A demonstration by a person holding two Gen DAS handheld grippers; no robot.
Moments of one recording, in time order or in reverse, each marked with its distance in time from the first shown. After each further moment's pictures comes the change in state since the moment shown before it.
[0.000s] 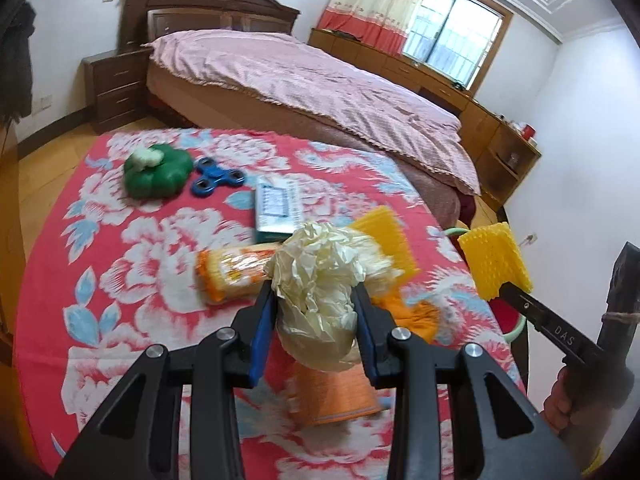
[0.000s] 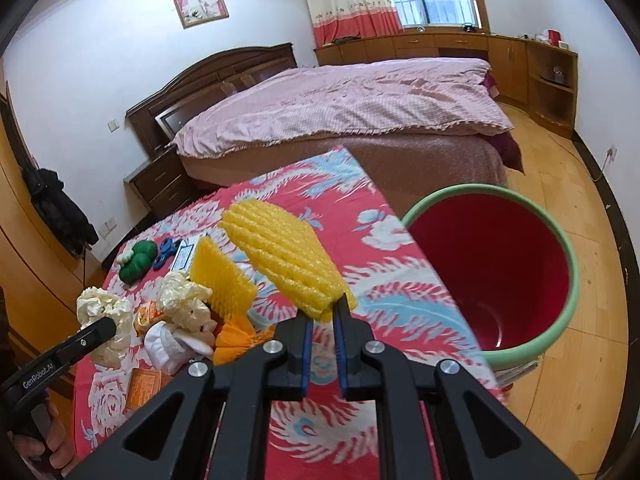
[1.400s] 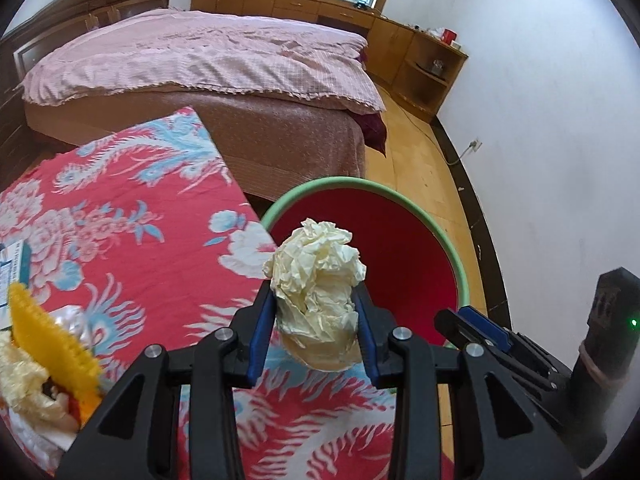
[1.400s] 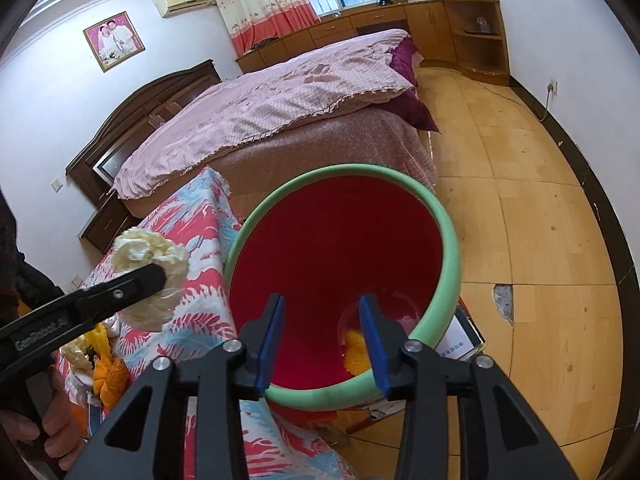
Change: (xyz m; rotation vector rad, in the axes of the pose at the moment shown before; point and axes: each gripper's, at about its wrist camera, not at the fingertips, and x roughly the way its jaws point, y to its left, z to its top) left arm 0.148 -0.227 0.010 0.304 0.217 -0.185; right arm 0.009 -0.174 -0.002 0.238 0.001 -0.108
